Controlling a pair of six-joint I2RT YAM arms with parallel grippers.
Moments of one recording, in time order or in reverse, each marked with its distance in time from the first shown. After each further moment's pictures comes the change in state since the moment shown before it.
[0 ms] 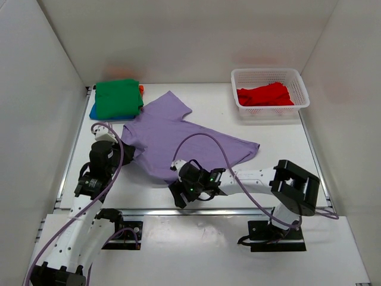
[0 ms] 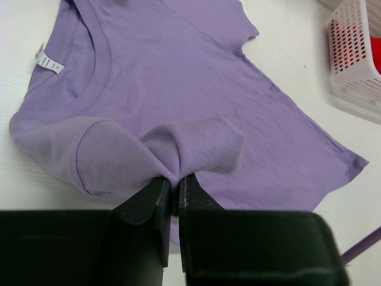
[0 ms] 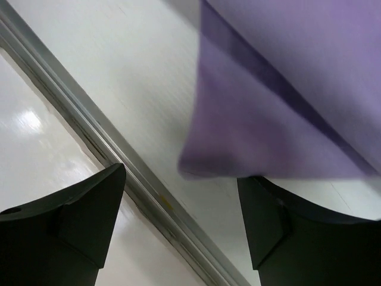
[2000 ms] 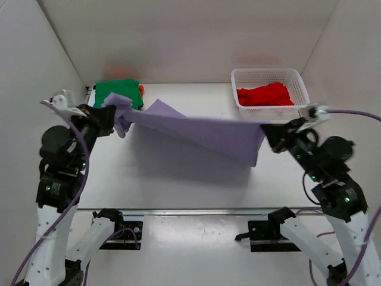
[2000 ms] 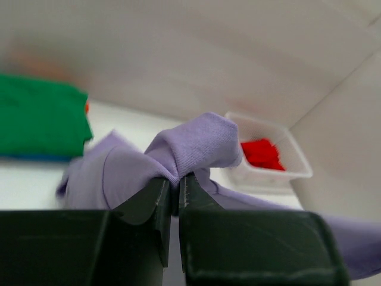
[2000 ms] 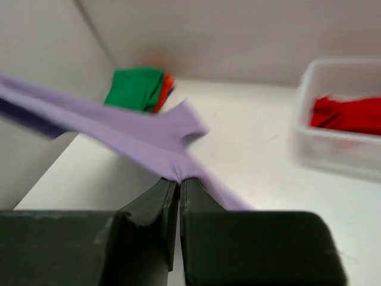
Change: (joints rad) left arm -0.027 0.073 0.633 -0.095 -0.026 0.078; right arm -0.703 -0.961 0.304 -0.368 0.060 -0.134
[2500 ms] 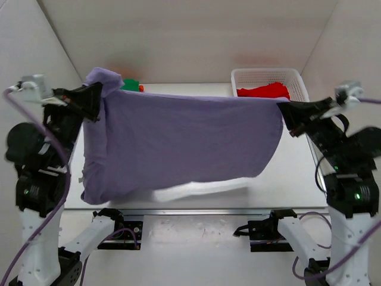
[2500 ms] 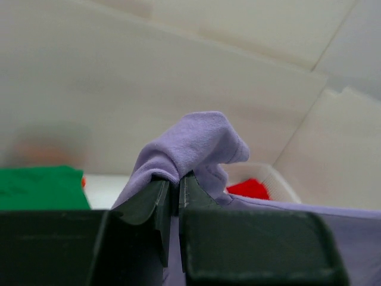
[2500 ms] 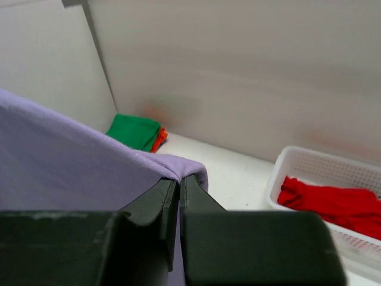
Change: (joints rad) left arm -0.037 0.101 0.388 -0.004 0.019 0.132; right arm -0.395 0.084 0.302 0.055 -0.397 -0.117
